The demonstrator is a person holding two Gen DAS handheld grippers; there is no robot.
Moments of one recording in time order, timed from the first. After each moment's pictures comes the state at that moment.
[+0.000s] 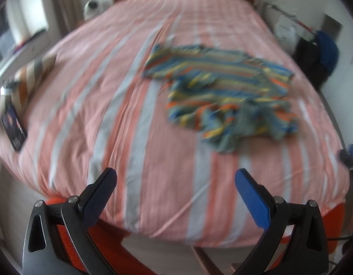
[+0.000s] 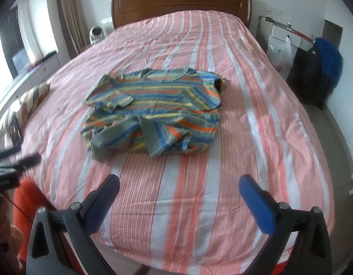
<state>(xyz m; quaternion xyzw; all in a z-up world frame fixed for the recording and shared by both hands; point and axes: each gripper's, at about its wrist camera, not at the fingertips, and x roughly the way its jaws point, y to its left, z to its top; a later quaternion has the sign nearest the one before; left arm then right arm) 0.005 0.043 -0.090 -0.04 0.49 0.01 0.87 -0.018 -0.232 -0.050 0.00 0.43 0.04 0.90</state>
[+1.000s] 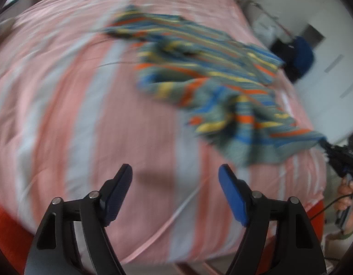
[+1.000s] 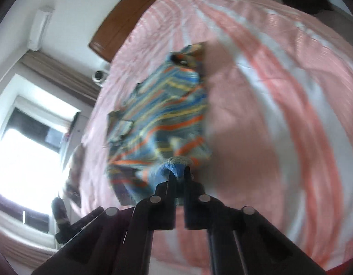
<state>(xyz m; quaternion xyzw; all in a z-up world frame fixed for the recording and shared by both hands) 0.030 0.050 -0.155 -0.13 0.51 -0.14 0.84 0.026 -0.362 -0.123 0.31 0.46 0.11 0.83</state>
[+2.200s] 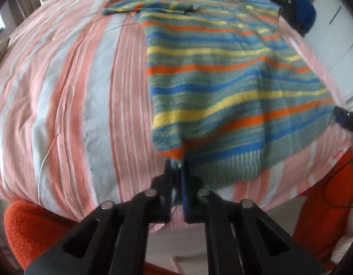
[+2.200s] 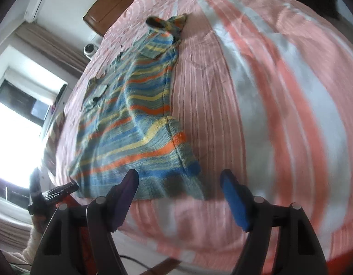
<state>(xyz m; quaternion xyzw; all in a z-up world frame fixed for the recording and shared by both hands) -0.010 0.045 -0.172 0.01 0.57 -0.11 0.82 -0.005 -0.376 -0.175 0.23 0.52 0.12 0.82</state>
